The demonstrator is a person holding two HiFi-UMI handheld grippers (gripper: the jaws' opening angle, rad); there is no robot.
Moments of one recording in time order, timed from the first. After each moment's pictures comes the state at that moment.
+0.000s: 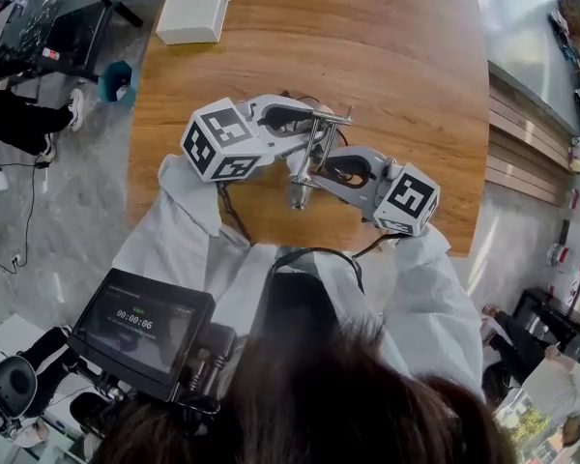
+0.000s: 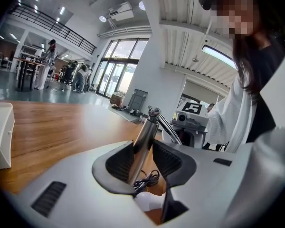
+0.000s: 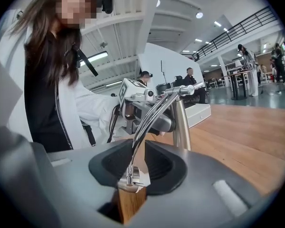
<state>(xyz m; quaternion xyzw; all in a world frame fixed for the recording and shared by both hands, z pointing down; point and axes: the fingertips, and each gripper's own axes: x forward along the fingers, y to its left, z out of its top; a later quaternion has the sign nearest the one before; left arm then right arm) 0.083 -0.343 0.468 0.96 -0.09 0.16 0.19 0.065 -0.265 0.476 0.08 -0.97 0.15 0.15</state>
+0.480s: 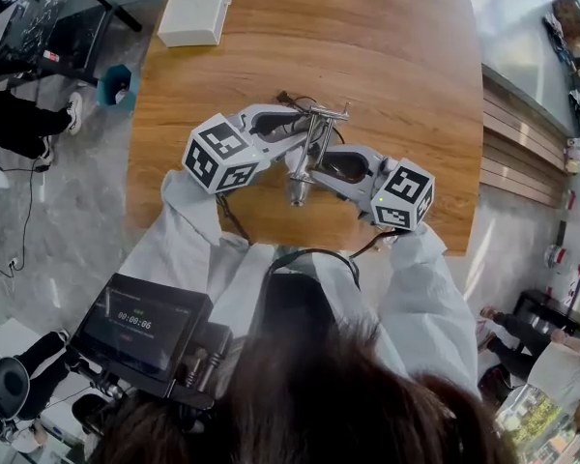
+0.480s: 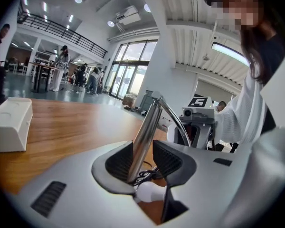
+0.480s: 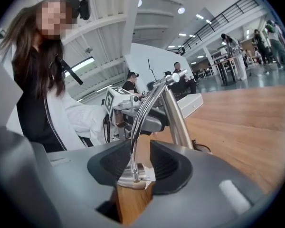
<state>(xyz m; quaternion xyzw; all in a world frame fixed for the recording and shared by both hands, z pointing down) 0.062 -0.343 0.488 0.95 -0.17 0.15 0.21 0.067 -0.269 0.487 0.12 -0.96 0.23 0.15</state>
